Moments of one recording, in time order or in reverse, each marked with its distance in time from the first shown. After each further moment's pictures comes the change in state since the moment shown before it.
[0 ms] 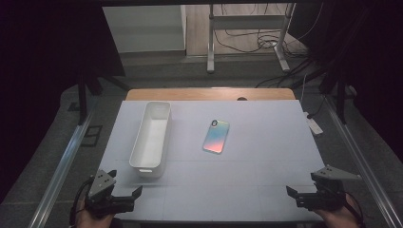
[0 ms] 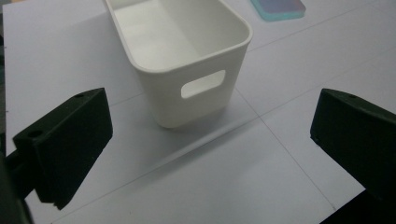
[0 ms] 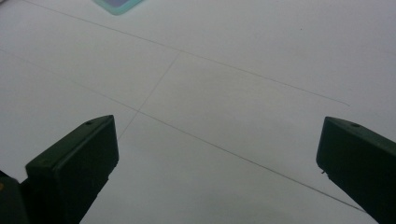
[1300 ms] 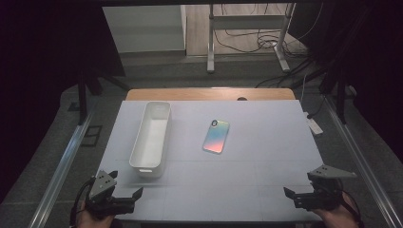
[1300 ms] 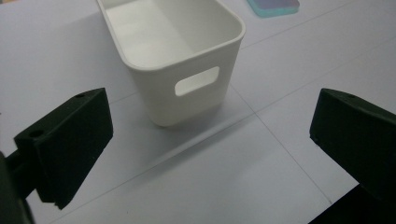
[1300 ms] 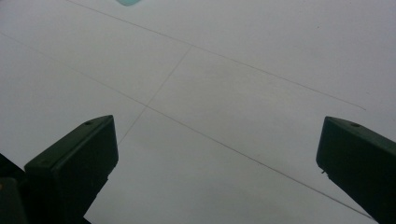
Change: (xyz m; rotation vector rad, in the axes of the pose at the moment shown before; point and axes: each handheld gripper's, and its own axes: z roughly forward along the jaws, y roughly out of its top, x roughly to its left) left arm -0.001 -0.001 0.000 0.008 -0.015 0.015; right arm 0.003 0.004 0.005 0.031 0.032 -0.031
